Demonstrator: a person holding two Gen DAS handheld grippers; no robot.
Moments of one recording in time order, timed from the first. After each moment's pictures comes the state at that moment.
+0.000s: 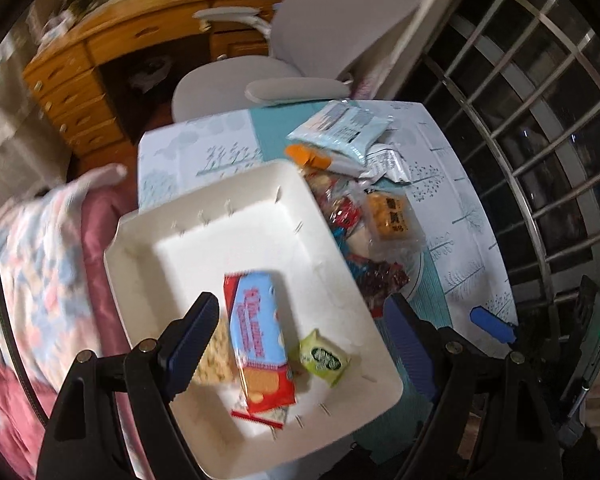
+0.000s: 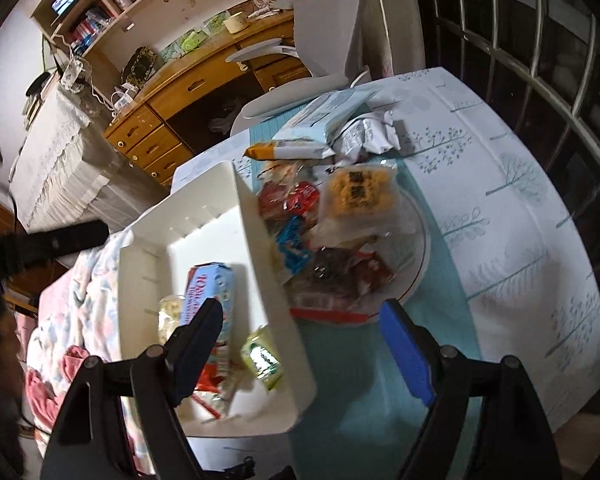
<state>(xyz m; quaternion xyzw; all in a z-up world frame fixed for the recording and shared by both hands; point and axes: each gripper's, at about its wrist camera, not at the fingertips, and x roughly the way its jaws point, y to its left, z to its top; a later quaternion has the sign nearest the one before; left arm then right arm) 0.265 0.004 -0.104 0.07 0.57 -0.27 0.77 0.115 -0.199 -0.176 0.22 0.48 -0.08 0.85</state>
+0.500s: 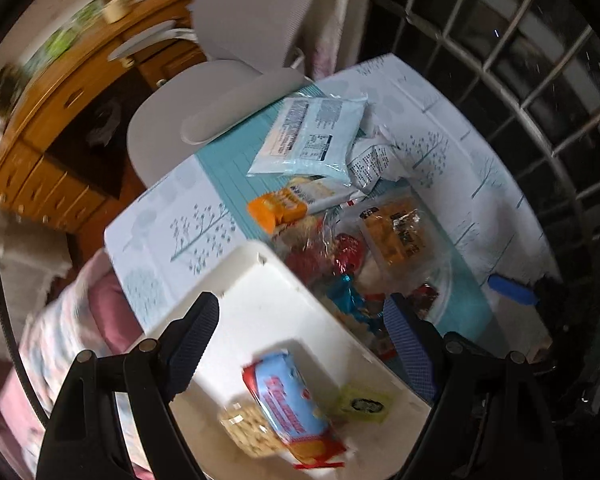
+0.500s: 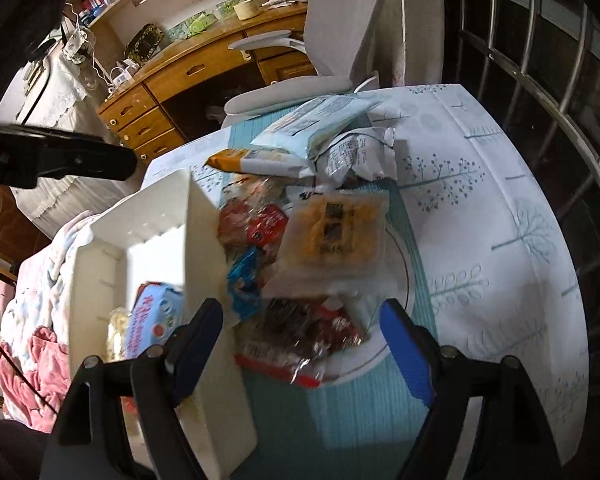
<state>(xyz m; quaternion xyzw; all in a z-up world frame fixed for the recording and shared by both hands) 0.341 -0.109 -0.127 0.25 0.57 -0.32 0.72 0.172 -0.240 -0.215 0.16 0.49 -0.07 0.85</state>
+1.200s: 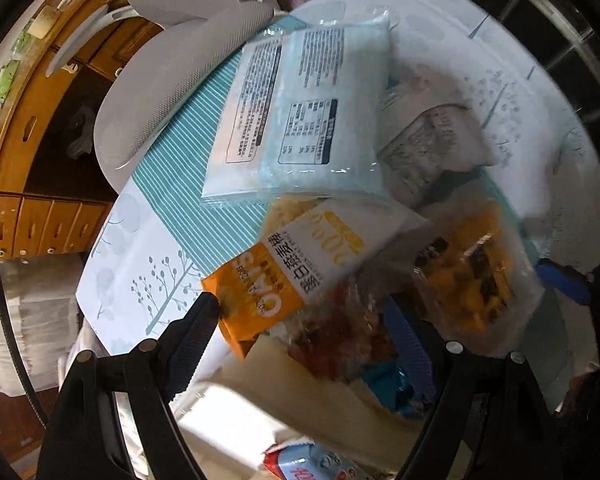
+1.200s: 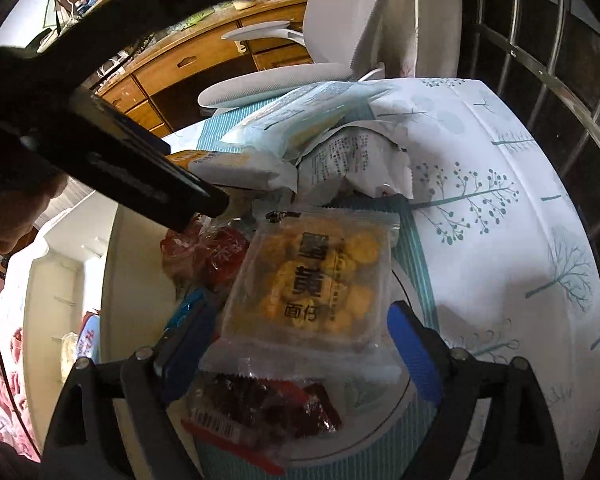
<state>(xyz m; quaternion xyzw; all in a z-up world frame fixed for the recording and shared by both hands) 0.399 -0.204 -0.257 0.38 0.60 -0.29 0.64 0.221 -0.257 -0.270 0.14 0.50 -0.07 0.85</state>
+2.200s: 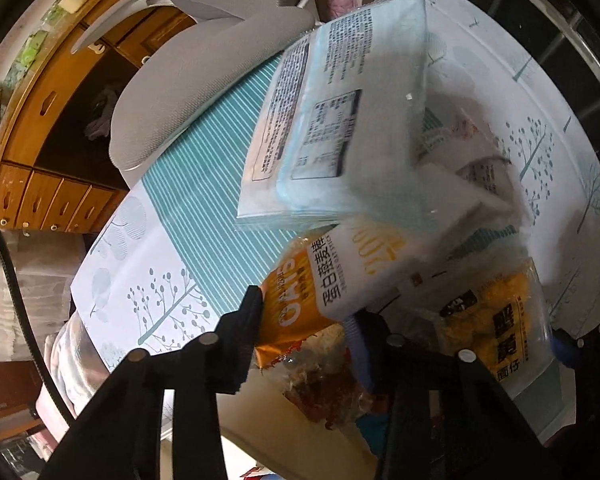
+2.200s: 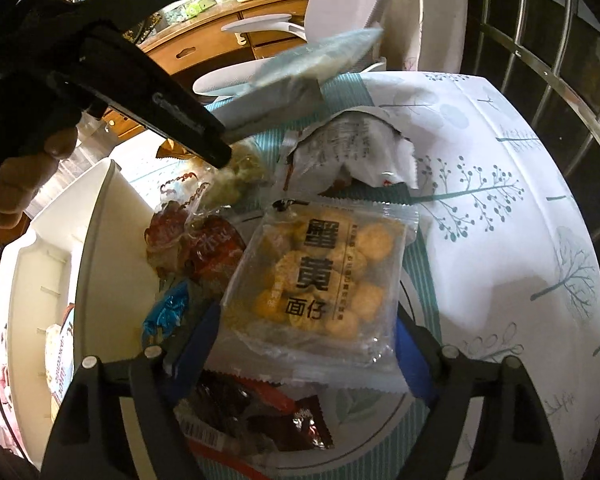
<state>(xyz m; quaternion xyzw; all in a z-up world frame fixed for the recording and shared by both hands) 0.417 -0.211 -0.264 0.32 0.60 -0.25 0.69 0.218 -0.259 -0.281 0.13 0.51 -0.07 0.85</state>
